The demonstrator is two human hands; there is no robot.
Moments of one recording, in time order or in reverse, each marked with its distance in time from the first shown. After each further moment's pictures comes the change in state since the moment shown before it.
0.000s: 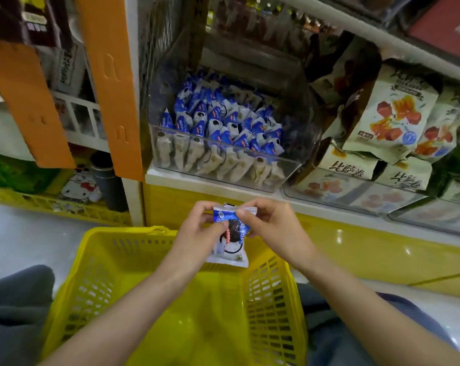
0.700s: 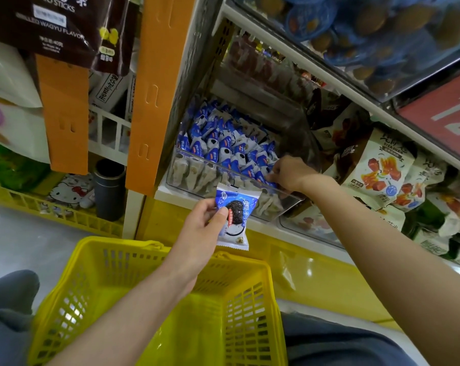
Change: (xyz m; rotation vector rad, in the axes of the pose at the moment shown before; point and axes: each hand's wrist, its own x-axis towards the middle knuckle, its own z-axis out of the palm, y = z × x) left_hand 0.004 0.034 -0.012 -0.213 0.013 0.039; right_hand 0.125 -0.069 -0.061 -0.993 -0.055 0.359
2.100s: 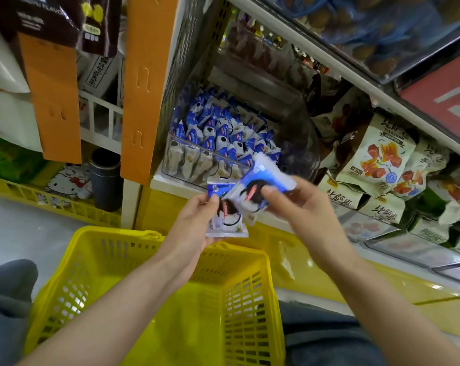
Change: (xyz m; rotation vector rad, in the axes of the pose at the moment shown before) left_hand -0.005 0.000 0.001 -0.221 -0.022 -0.176; right_hand -0.129 0.007 0.041 1.088 0.245 -0.335
